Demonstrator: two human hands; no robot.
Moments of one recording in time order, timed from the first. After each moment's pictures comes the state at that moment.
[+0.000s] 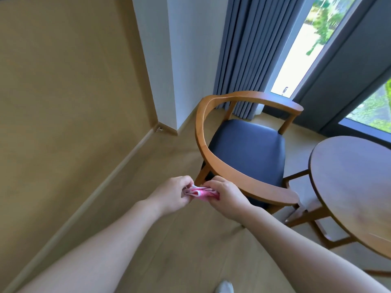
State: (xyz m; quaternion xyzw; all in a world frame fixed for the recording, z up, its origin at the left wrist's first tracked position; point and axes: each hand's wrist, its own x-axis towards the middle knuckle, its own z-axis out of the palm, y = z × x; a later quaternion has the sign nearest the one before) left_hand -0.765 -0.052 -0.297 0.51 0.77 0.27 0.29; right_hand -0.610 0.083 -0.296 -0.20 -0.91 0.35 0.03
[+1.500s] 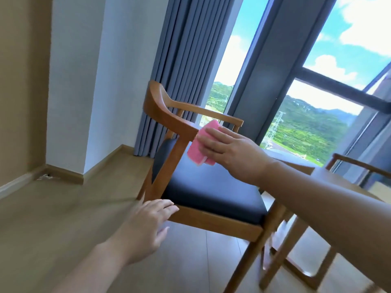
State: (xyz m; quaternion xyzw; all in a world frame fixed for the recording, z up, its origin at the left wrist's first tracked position) left_hand -0.820 0.042 -0.731 0.73 0.58 0.35 -0.03; right_hand -0.635 0.168 -0.524 -0.06 -0.88 -0.47 0.04
